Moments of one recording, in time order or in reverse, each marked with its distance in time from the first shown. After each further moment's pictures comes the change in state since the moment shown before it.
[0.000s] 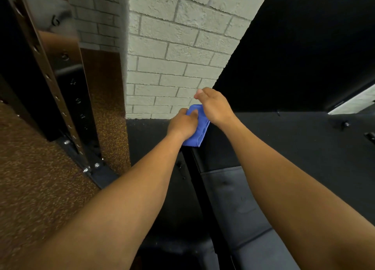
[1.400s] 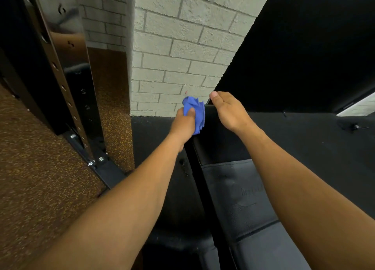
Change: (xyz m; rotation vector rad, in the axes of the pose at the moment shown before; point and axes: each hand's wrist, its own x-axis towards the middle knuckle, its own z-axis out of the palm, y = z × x) left_hand -0.035 -0.011 0.008 -0.297 0.019 0.002; right_hand -0.039 0.016 -0.026 -0.067 -0.030 -0.007
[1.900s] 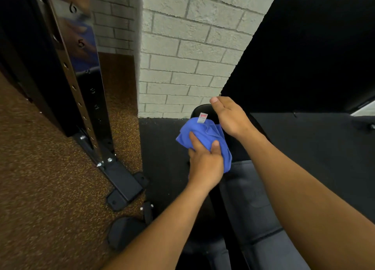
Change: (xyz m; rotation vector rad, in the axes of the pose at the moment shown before) left_hand -0.071 -0.056 0.038 0.088 0.080 -0.006; right_hand -0.001 0.009 0.028 0.038 -0.007 -0.013
